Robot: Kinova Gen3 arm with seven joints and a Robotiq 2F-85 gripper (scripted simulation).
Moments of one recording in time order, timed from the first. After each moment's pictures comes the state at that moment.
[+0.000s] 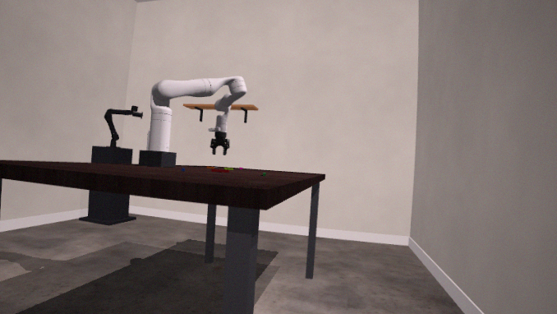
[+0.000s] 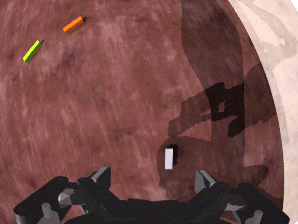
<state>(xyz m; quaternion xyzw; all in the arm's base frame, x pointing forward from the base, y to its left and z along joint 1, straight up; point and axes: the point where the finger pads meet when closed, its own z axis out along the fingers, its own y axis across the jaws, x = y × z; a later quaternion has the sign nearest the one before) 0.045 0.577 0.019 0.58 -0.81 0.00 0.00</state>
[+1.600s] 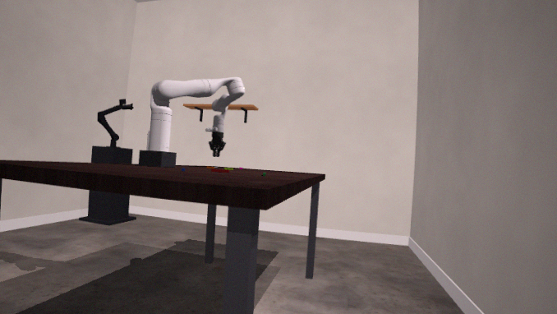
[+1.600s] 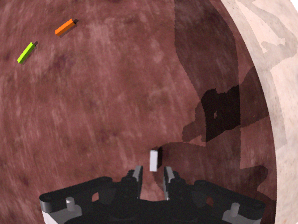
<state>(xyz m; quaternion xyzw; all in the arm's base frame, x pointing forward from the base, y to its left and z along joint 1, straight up) 0.022 0.581 0.019 0.59 -0.81 0.00 0.00</state>
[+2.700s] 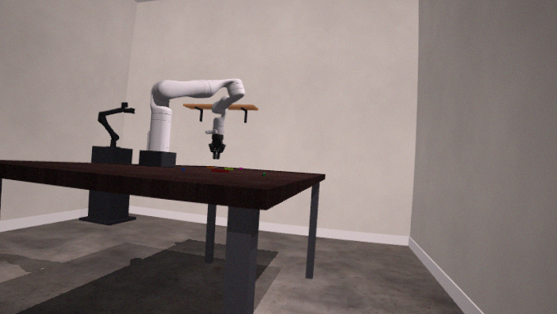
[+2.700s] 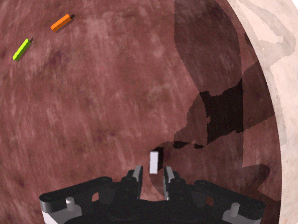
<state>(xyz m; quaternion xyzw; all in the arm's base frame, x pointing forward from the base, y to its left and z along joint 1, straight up) 0.023 0.582 0.004 0.59 -0.81 0.00 0.00</state>
